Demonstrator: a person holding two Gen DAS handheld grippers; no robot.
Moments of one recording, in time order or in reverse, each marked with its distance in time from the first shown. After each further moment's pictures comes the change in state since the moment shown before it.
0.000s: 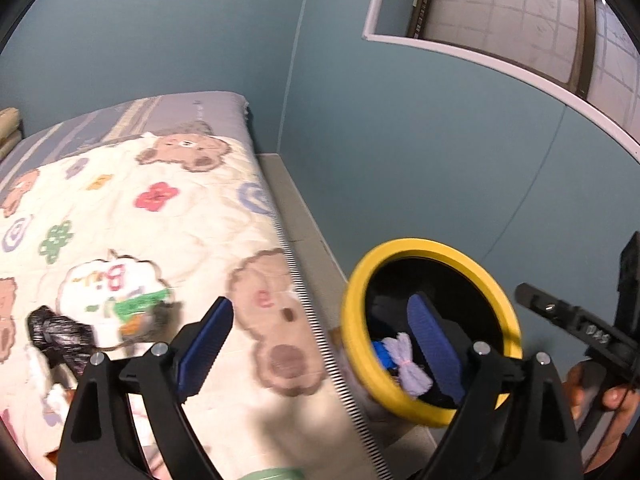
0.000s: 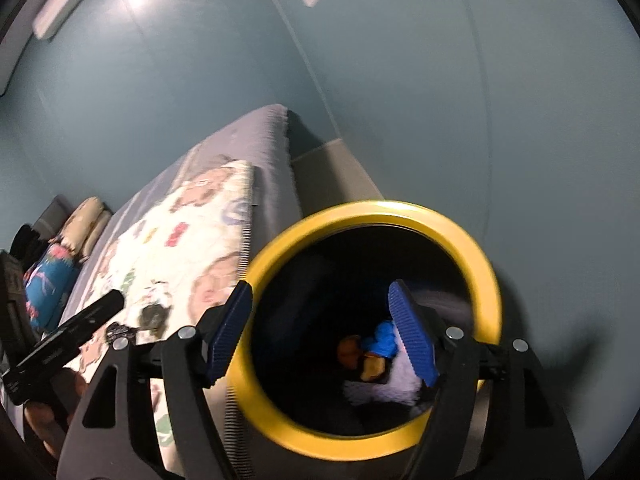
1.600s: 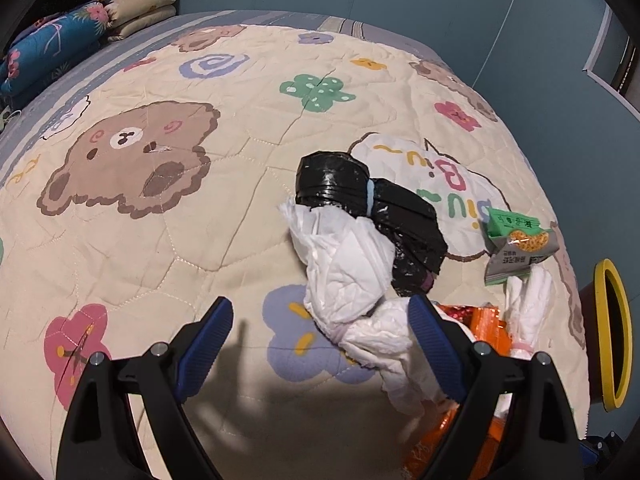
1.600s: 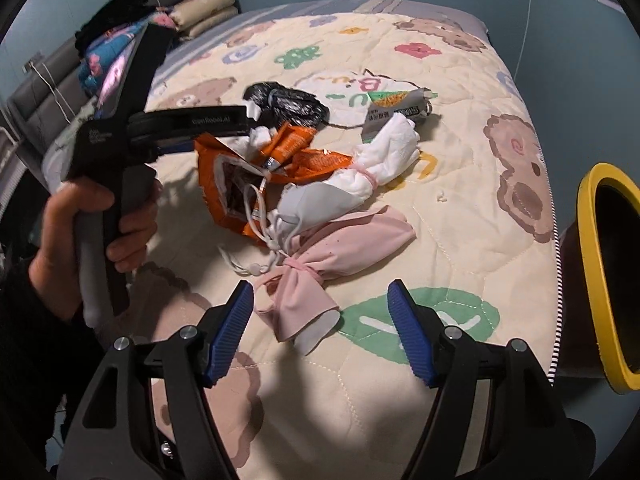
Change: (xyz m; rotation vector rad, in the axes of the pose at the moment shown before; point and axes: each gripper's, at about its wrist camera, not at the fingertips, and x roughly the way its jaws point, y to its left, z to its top) left arm -0.021 0.278 -0.109 -0.420 0.179 0.369; right arm 0.074 0.275 -0.201 -0.615 0.444 0.160
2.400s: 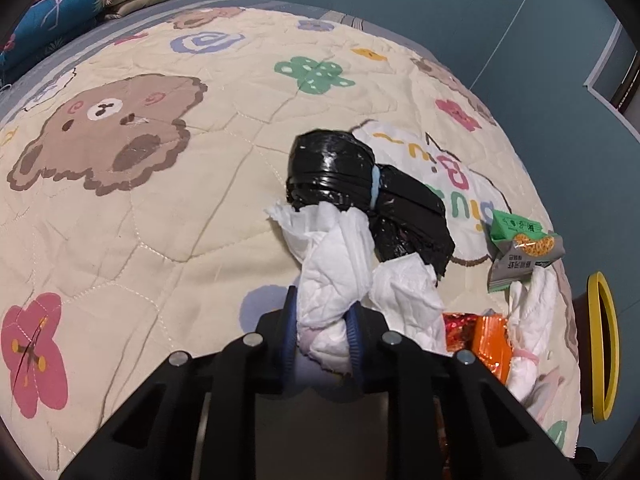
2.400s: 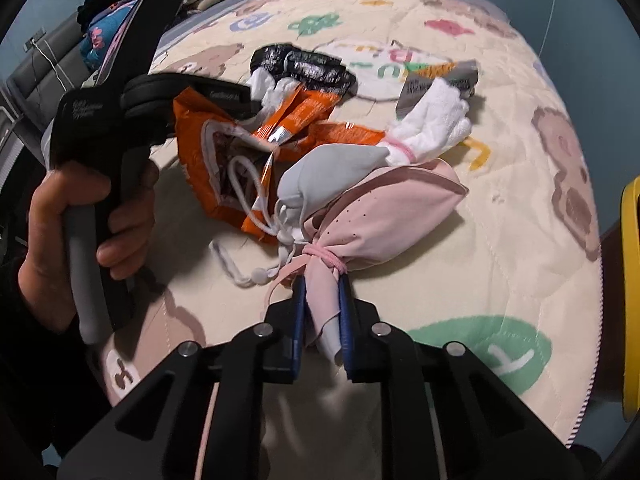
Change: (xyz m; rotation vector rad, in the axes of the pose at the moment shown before) left arm 0.025 0.006 -0.003 -0.062 0.004 -0.081; right arm 0.047 0.016 0.010 -0.056 0.041 0.024
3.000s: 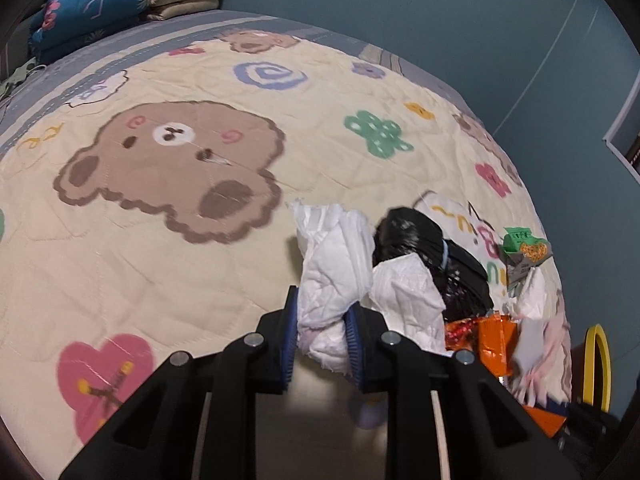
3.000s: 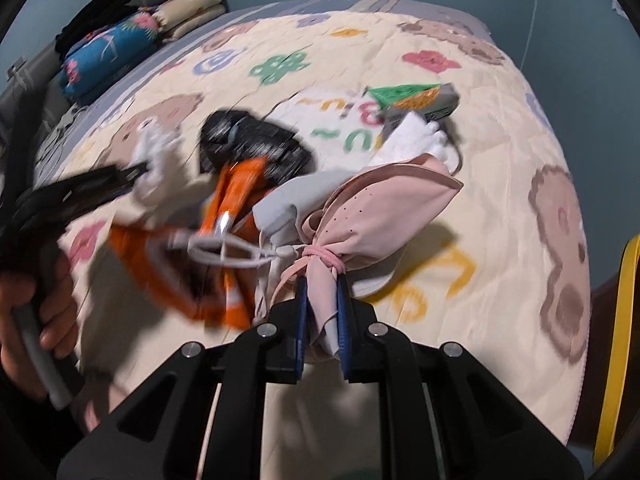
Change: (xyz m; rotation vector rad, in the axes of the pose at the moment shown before) left arm -0.031 0.058 0.027 -0.112 -0.095 0.040; right arm 0.027 -0.035 0.087 0.072 -0.073 -0.062
